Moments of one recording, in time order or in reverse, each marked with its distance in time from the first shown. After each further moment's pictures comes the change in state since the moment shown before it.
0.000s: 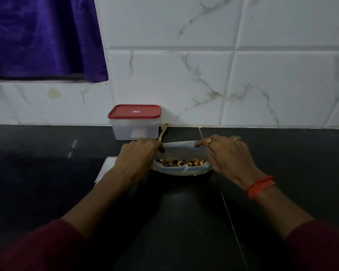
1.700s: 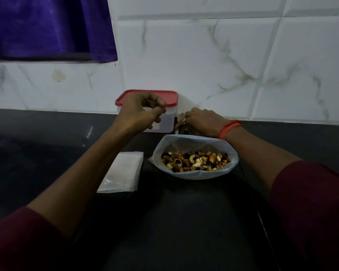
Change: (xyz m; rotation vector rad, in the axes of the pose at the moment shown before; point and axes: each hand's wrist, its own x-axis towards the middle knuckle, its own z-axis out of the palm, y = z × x) left_hand 0.066 -0.051 -0.007 -0.863 0.325 -0.266; right_hand 0.157 0.014 0.123 -0.083 -0.354 -0.398
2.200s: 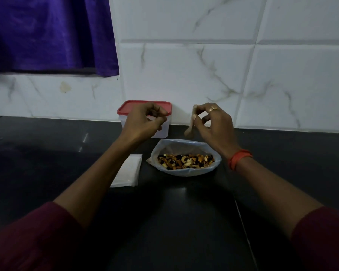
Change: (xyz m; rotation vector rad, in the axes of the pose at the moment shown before) left_hand -0.026 0.027 0.002 0.016 0.002 0.087; right_hand -0.080 -0.047 -0.057 0.585 0.784 0.415
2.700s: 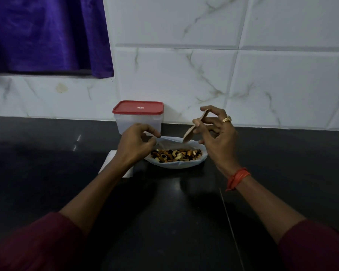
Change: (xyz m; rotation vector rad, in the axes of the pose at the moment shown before) left_hand -0.051 -0.013 0.009 0.155 -0.021 0.012; right_hand -0.053 -0.046 -0.042 0.502 0.180 0.229
